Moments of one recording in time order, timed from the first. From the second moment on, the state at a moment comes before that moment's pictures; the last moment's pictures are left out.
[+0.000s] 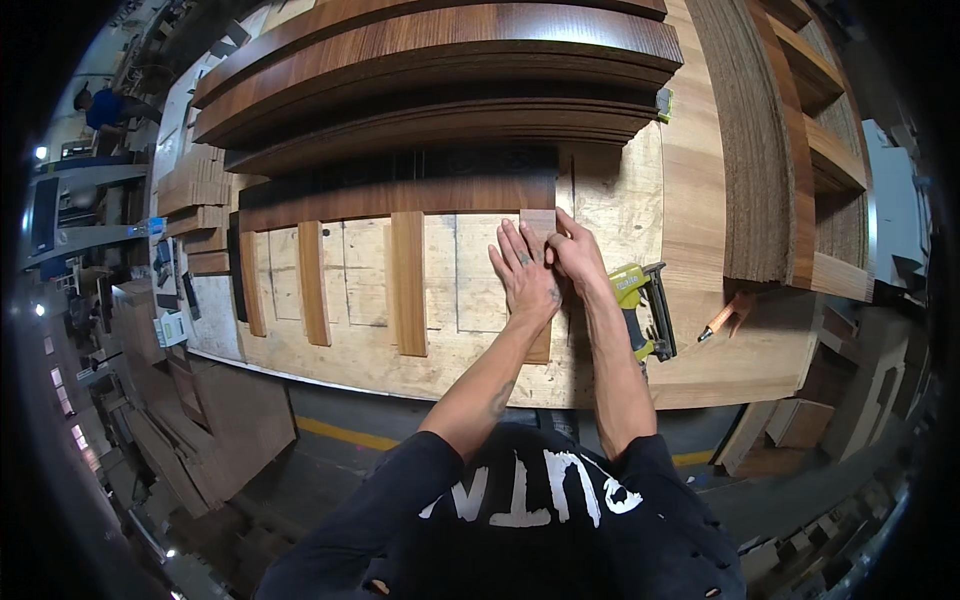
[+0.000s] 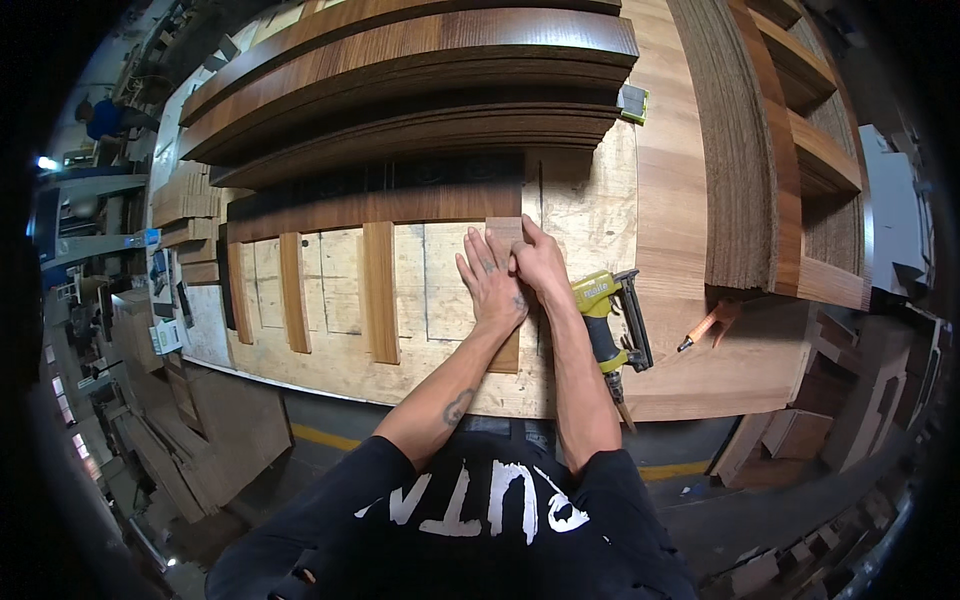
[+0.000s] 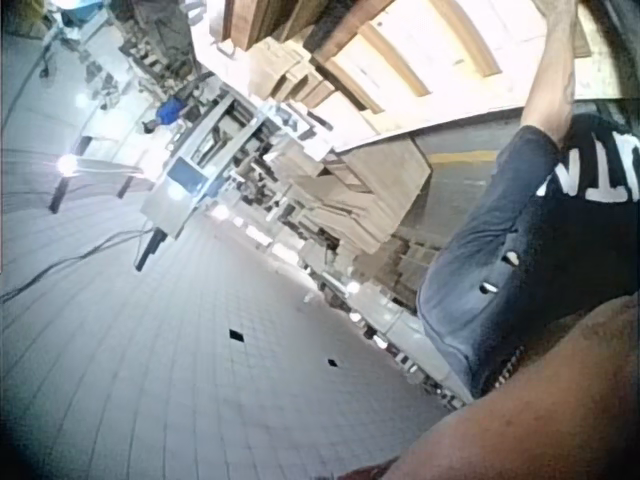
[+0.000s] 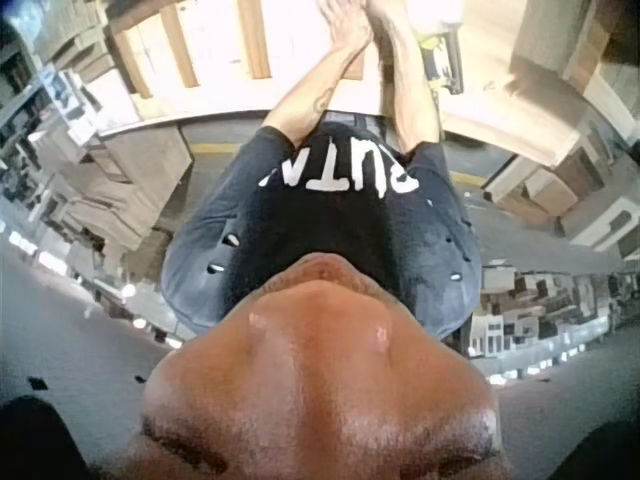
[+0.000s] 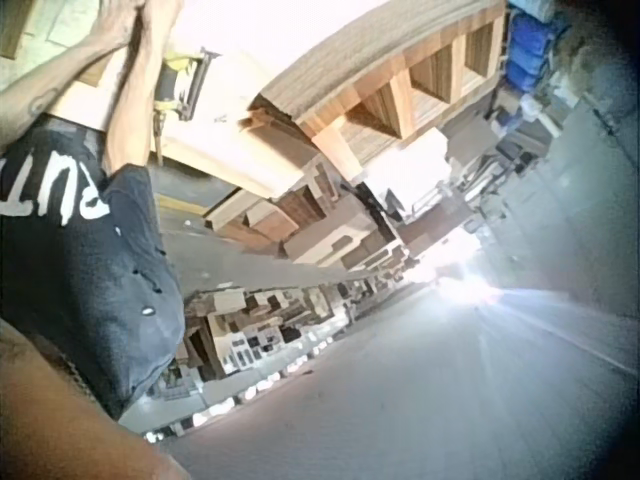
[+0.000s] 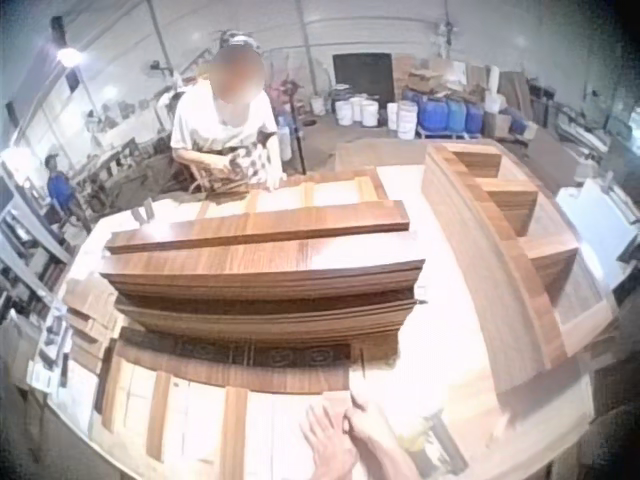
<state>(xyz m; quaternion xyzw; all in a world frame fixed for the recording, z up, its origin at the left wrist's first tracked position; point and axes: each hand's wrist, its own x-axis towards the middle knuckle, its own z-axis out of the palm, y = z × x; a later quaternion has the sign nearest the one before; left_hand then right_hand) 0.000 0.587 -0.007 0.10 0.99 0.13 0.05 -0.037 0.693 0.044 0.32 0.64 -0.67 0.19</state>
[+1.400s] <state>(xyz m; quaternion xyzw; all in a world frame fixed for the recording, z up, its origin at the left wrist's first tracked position) -0.003 0.592 0.005 0.03 0.98 0.17 0.03 -0.105 0.816 0.198 0.14 0.59 -0.69 0.40</state>
